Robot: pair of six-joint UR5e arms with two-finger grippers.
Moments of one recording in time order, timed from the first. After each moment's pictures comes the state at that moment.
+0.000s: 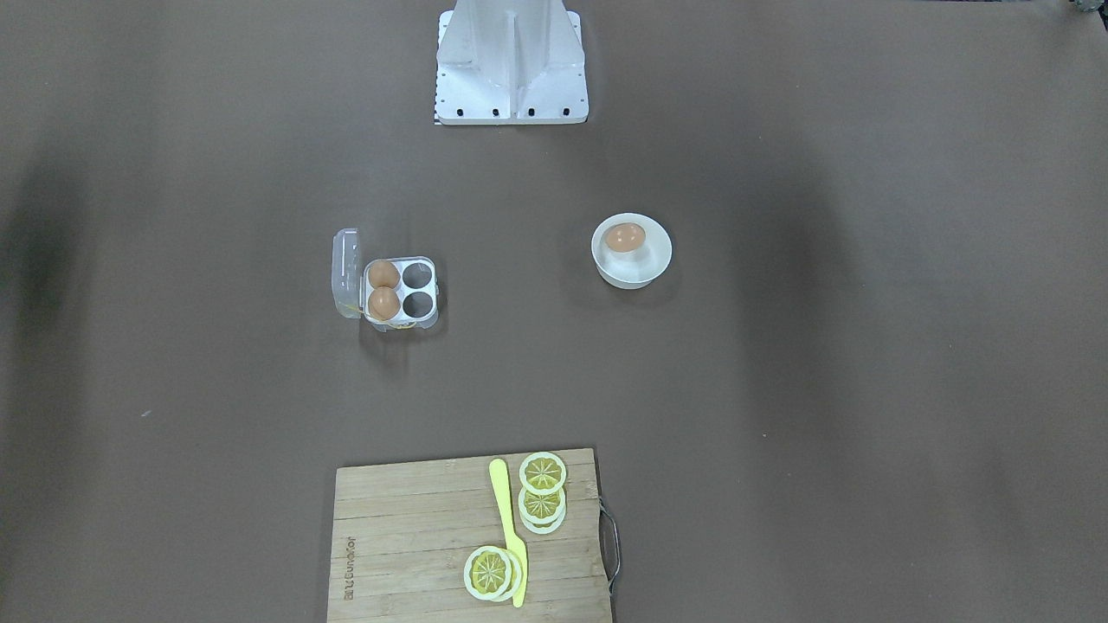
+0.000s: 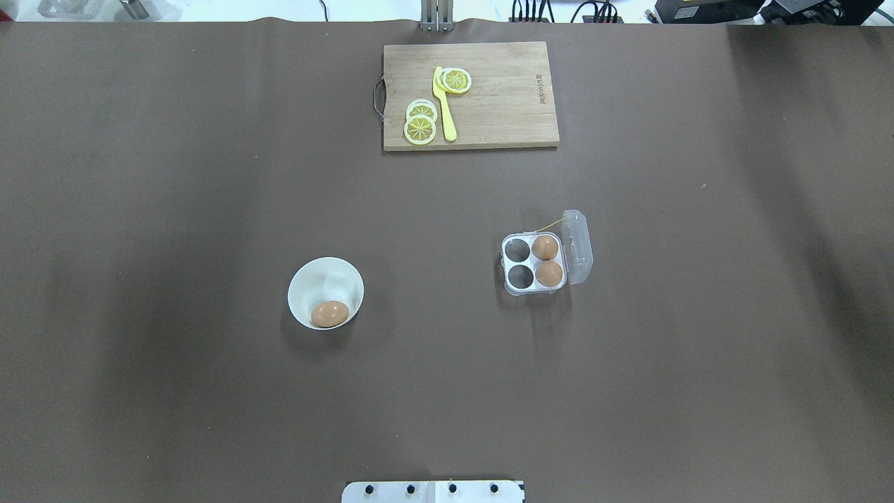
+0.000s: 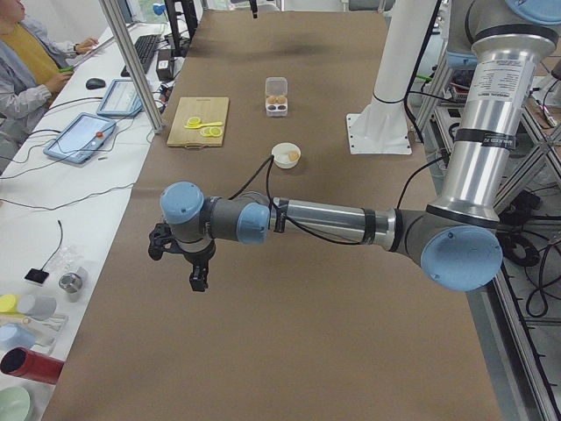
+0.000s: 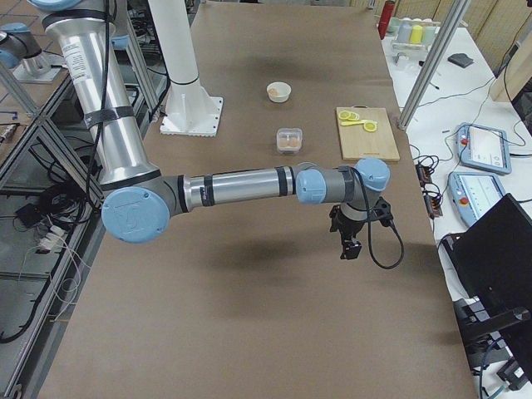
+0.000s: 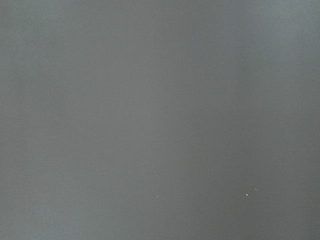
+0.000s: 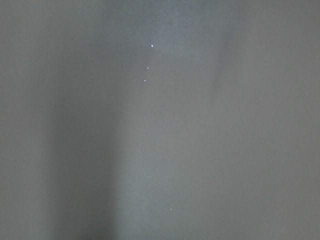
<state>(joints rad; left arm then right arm) -1.56 -1.75 -1.49 -1.59 -2.38 -0.10 1.45 -1.31 1.44 -1.65 2.26 -0.10</state>
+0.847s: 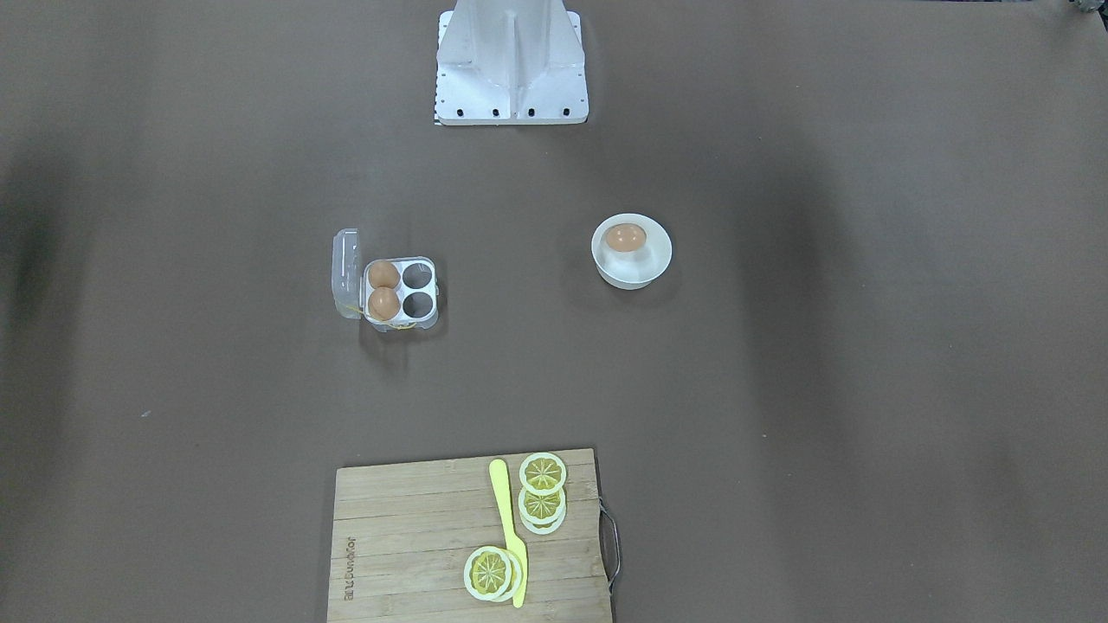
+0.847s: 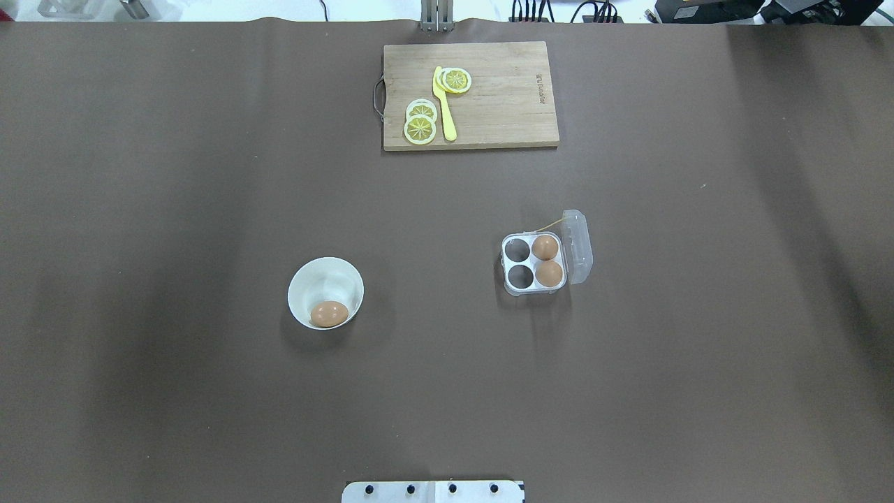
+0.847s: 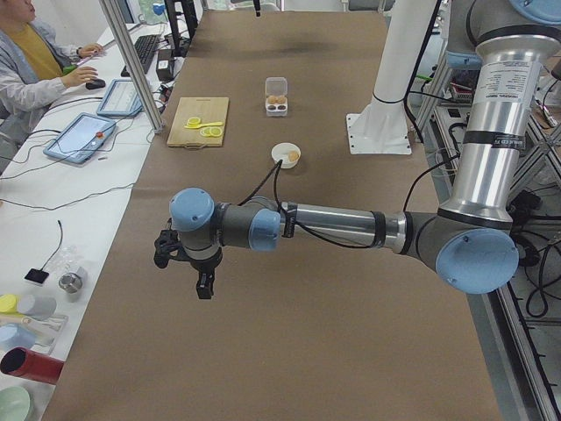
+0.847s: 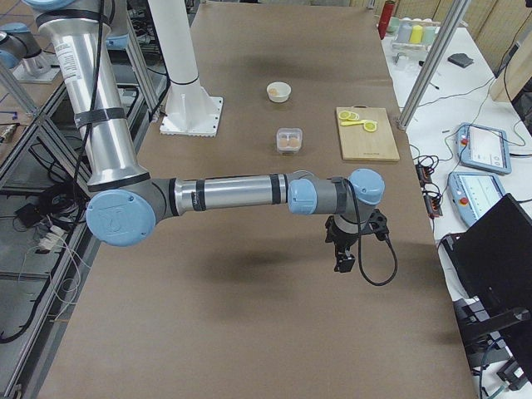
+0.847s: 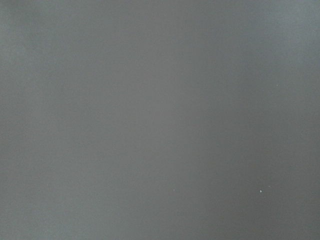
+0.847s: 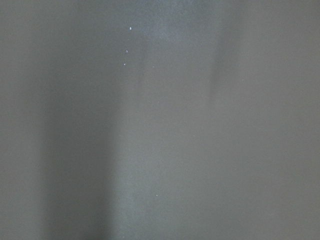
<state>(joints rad) -1.57 -1.71 -1.53 -1.60 -2.37 -0.11 1.46 -1.35 1.45 -1.64 2.26 -0.10</state>
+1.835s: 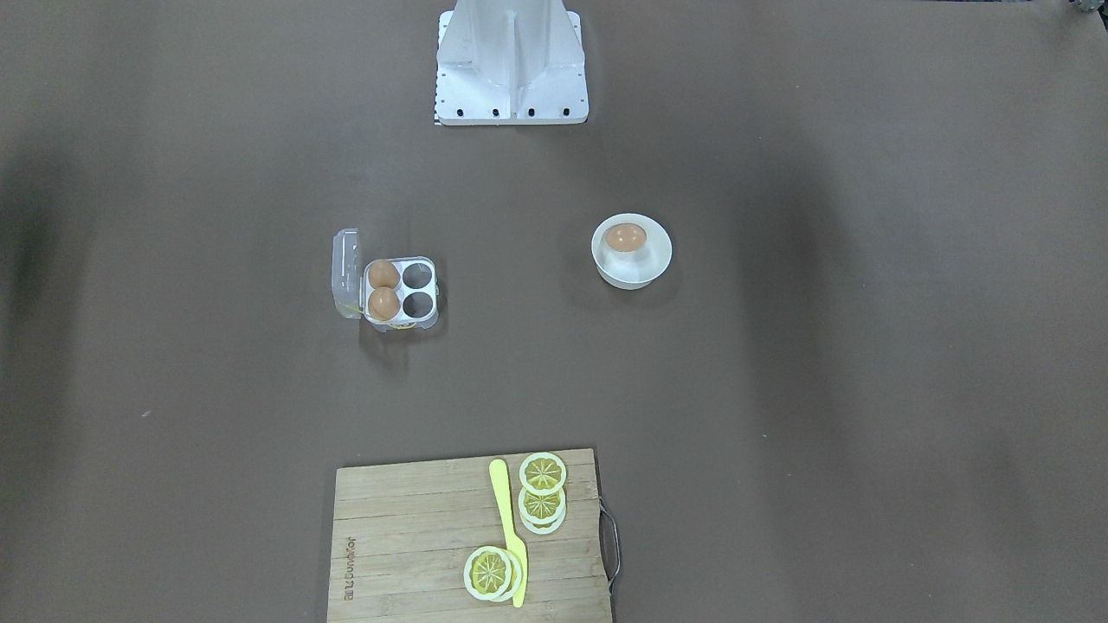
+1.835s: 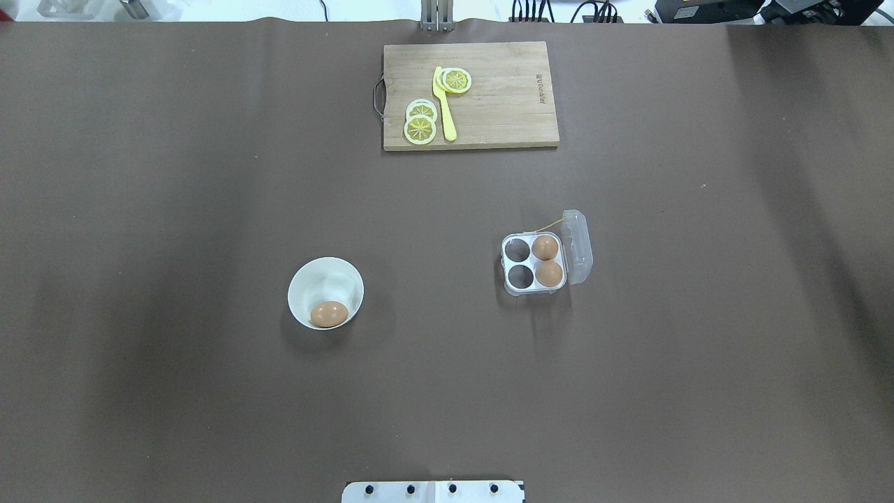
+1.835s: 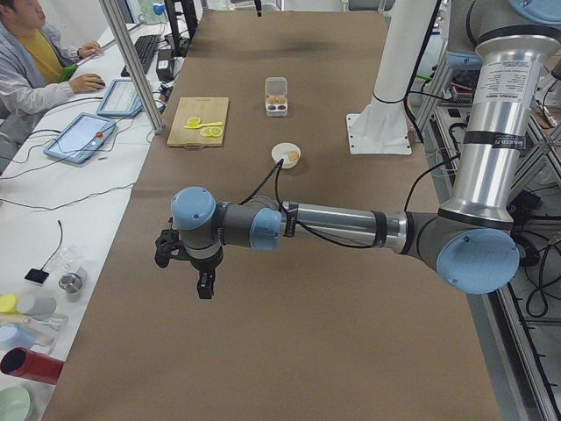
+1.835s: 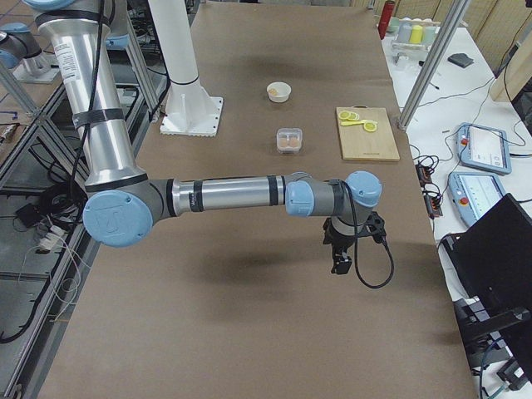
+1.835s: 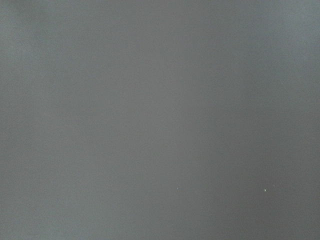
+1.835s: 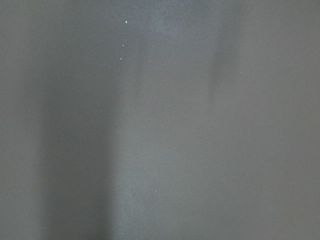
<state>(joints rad) -1.57 -1.70 -1.53 -1.60 -2.36 -0.11 1.46 -1.35 1.45 -1.64 2.26 -0.09</state>
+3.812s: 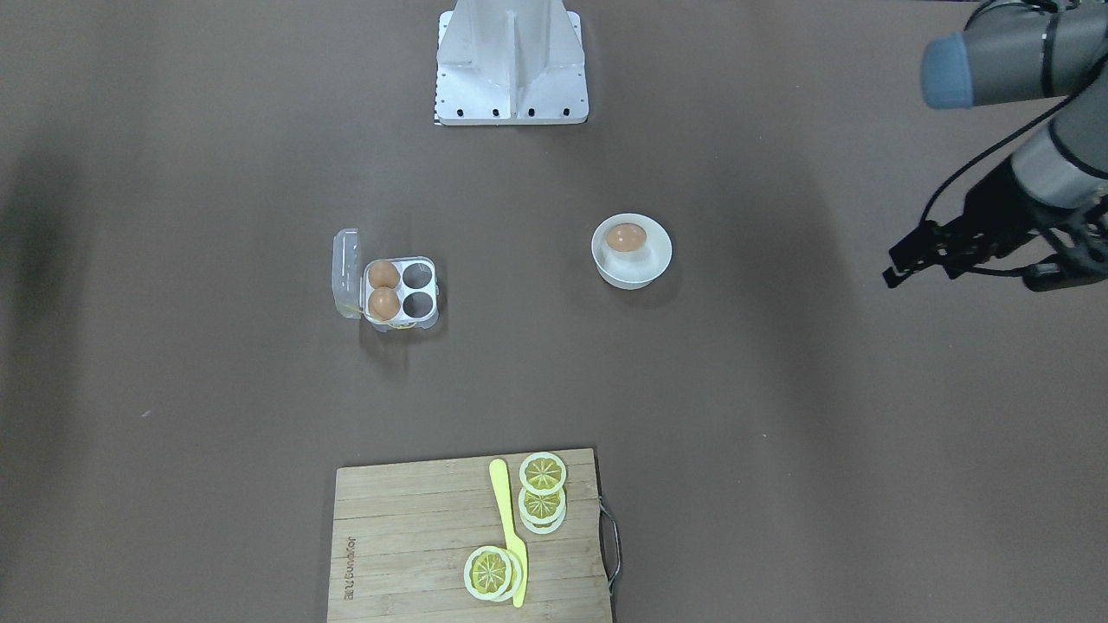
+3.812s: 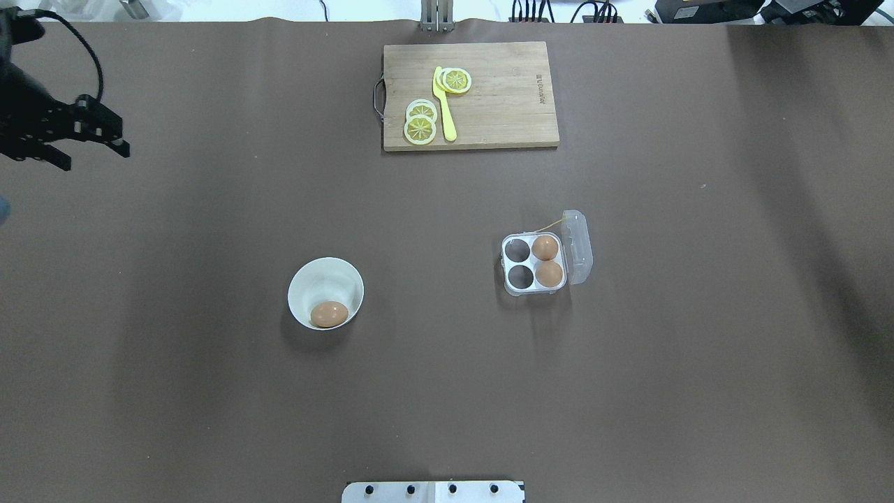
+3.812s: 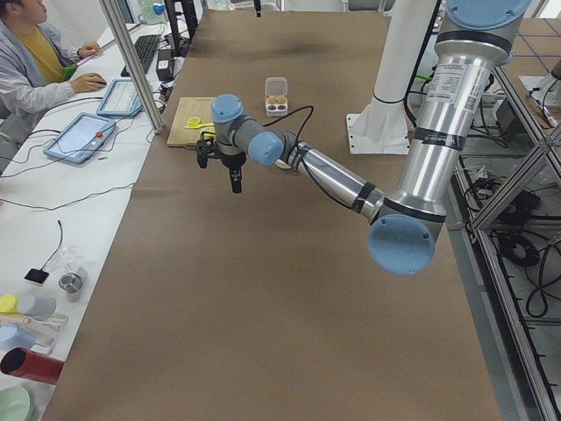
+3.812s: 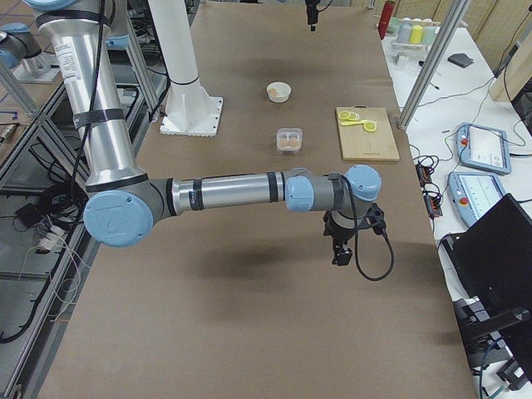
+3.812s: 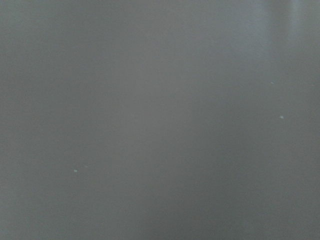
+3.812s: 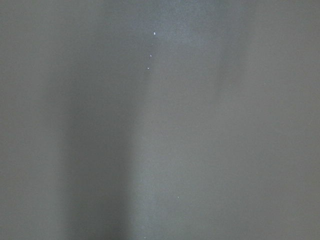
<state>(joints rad) -1.07 -1.86 -1.85 -1.62 -2.30 -1.00 1.45 -1.35 1.48 -1.64 2.30 -0.09</state>
